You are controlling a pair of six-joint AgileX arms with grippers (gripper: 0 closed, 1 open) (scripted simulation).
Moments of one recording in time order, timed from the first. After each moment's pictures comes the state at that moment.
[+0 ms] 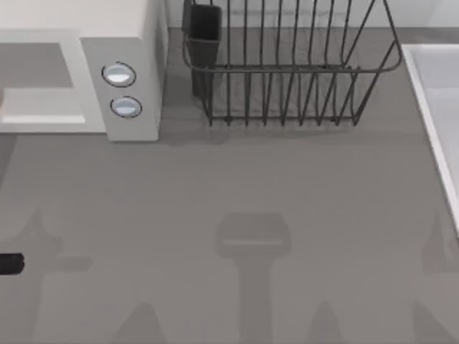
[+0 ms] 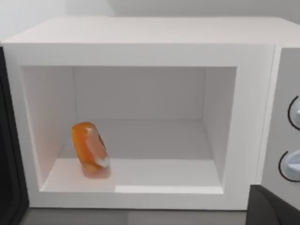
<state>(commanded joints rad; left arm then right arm) 0.00 0.00 0.00 0.00 0.00 0.00 0.00 0.00 0.00 0.00 0.00 0.00</state>
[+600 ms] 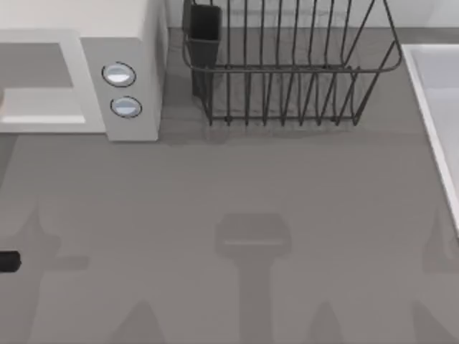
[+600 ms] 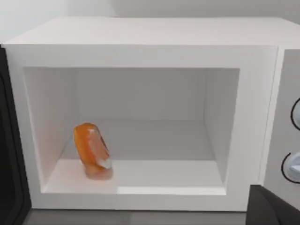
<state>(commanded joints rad) 0.04 0.03 0.01 0.02 0.04 0.00 0.00 0.00 0.00 0.00 0.00 0.00</state>
